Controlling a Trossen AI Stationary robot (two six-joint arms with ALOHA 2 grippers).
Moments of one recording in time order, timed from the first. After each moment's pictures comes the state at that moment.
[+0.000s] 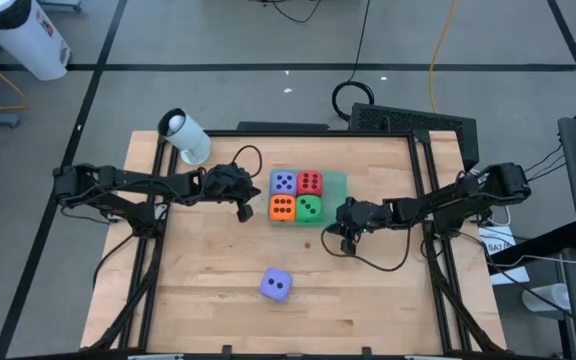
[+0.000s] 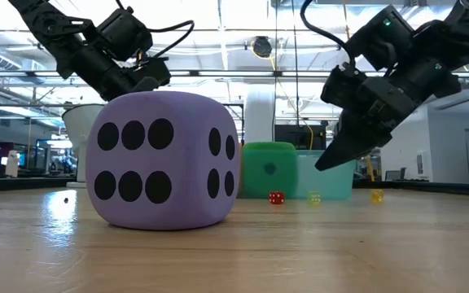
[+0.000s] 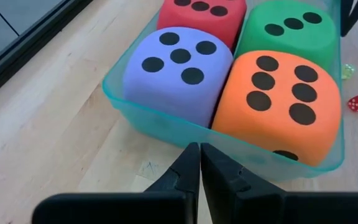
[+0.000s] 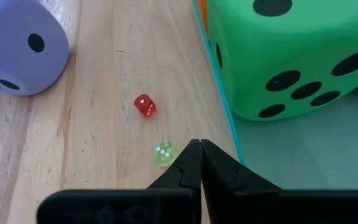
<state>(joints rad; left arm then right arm) 0.24 1.32 0.56 0.13 -0.05 -0.06 0.04 1.43 0.44 0.33 0.01 0.32</state>
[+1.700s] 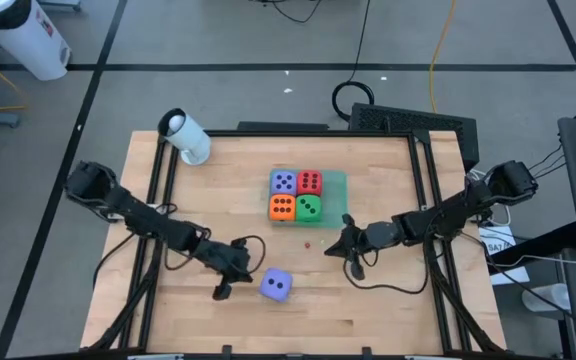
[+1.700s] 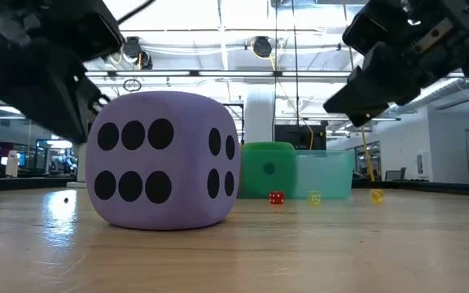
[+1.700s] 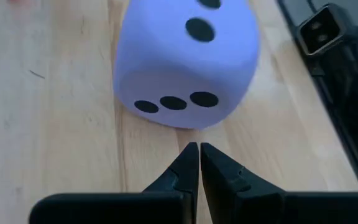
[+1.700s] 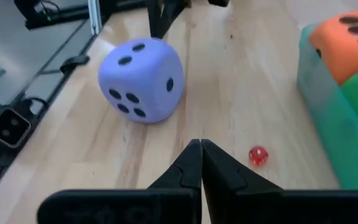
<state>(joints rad) -0.43 1.48 0.59 0.18 0.08 -0.38 0.31 1.36 0.45 0.49 0.10 0.30</state>
